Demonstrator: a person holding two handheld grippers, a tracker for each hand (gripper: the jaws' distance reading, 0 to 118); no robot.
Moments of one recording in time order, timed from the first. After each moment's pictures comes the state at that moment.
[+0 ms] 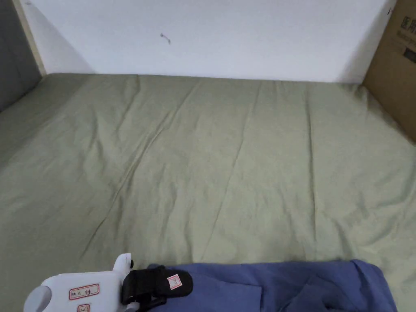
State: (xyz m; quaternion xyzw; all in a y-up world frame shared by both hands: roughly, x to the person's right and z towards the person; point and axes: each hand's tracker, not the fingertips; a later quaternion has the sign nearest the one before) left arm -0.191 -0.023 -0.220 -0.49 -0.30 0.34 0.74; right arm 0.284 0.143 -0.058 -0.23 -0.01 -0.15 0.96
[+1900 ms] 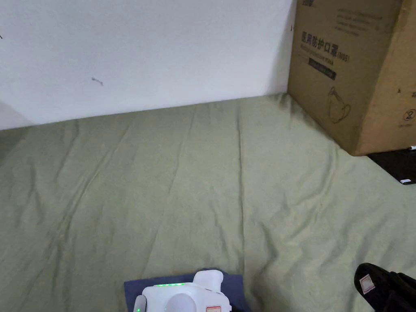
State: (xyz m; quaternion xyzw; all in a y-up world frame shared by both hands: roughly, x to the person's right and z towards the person) left arm 0.007 0.115 -0.151 -0.30 -0.29 0.08 0.91; right arm 0.314 0.162 -0.014 -0.17 0.05 -0.20 0.96
